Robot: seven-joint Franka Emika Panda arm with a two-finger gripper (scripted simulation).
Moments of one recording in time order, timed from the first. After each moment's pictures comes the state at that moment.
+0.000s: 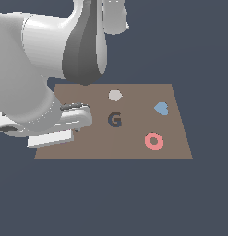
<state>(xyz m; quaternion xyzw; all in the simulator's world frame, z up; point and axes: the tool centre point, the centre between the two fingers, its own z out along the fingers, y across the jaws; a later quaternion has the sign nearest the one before) 0.071 -0.159 0.052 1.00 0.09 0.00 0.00</state>
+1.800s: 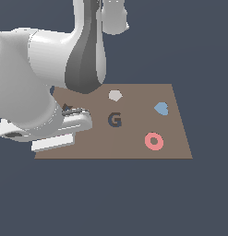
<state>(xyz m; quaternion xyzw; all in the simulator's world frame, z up) 0.076 -0.162 0.033 0.99 0.11 0.00 0.00</state>
